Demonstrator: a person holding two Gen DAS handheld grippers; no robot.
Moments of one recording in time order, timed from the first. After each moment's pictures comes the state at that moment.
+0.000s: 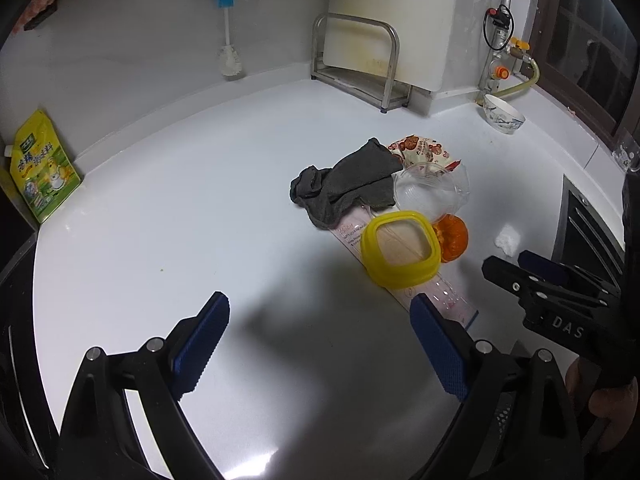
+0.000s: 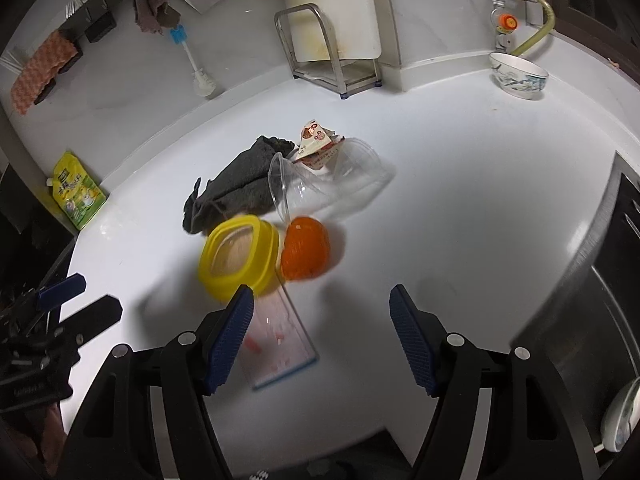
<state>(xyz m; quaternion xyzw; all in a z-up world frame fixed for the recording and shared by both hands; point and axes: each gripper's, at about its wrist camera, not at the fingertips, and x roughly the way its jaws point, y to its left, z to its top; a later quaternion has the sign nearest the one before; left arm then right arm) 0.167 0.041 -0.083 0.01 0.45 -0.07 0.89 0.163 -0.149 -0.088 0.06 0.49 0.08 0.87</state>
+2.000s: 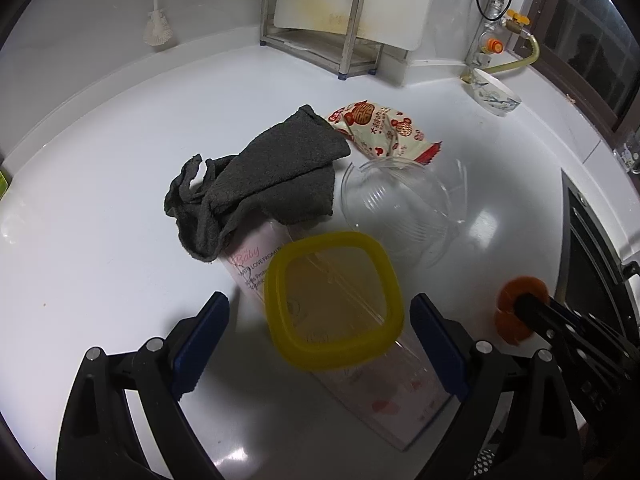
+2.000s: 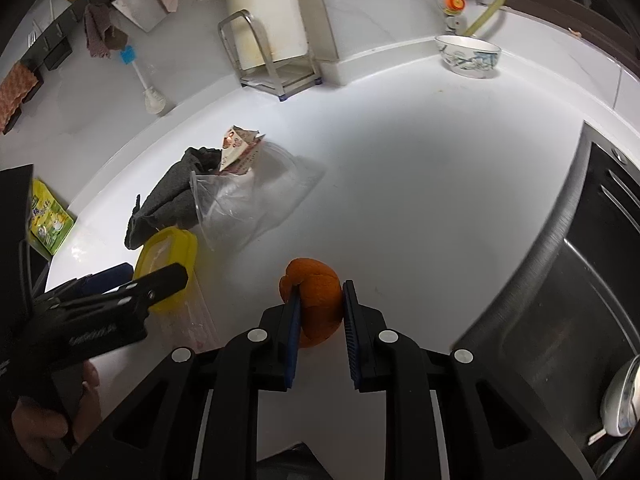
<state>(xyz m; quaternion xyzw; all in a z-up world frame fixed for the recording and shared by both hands) 0.237 -0.028 -0.138 -0.01 0.49 -0.11 0.86 0.159 -0.201 -0.105 0.09 0.48 0.02 0.87</state>
